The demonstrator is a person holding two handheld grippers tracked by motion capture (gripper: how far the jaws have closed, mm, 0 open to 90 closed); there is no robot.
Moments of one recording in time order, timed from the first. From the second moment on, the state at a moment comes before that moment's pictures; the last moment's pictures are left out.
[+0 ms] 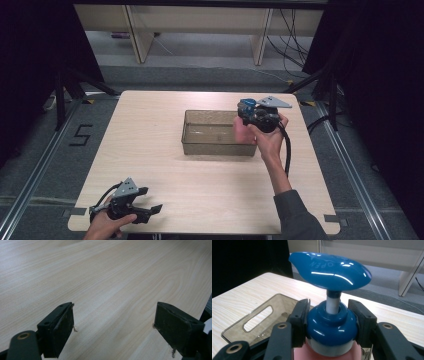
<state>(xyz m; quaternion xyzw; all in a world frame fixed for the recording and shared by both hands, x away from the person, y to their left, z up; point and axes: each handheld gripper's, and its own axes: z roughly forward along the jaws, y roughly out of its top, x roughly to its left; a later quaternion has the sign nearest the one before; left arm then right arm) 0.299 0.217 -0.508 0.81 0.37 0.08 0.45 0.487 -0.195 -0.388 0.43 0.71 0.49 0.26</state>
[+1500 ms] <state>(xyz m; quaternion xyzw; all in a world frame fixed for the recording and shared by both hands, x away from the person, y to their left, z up) 0.299 0.216 -0.508 0.81 0.37 0.09 0.45 0.489 -0.201 -0.415 0.44 0.73 0.47 0.25</state>
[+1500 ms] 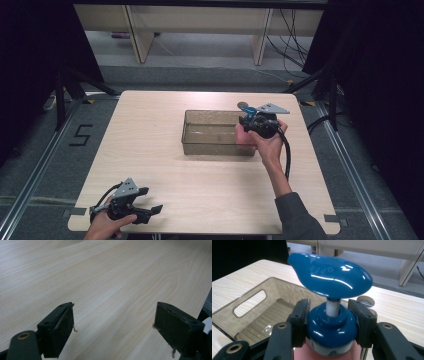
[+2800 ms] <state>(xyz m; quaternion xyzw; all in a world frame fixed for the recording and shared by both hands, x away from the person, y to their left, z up) 0.298 0.216 -0.508 0.81 0.37 0.09 0.45 0.485 -0.197 -0.435 0.44 0.74 0.44 0.26</state>
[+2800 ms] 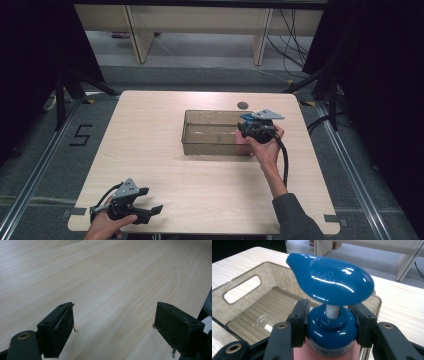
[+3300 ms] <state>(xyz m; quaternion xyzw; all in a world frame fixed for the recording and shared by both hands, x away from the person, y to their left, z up) 0.298 0.215 -0.508 0.81 0.37 0.08 0.45 0.477 -0.200 -0.428 0.47 0.71 0.47 0.23</state>
